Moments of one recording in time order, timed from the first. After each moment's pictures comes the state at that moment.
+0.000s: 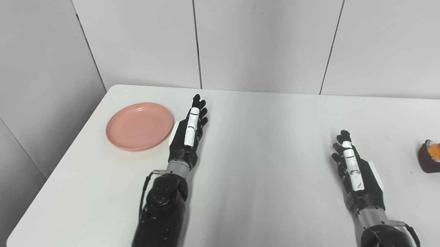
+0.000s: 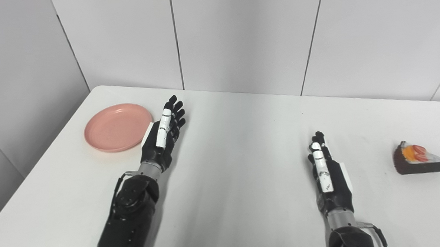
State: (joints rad) left arm -0.38 0.07 0.10 0.18 -0.18 0.09 -0.07; right arm -0.25 -0.04 -0.04 0.15 0.13 0.03 0.08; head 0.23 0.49
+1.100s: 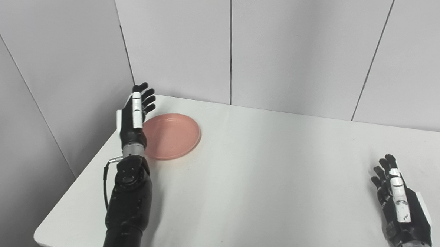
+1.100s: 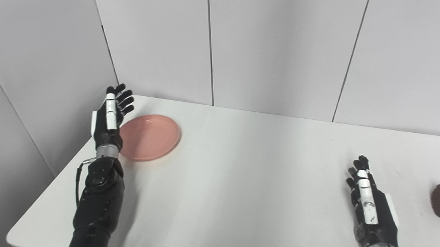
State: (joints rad) left arm -0.50 0.26 0.39 0.44 -0.14 -0.13 0.19; right arm -0.29 -0.09 -0.08 0.22 0.22 -0.05 0.16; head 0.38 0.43
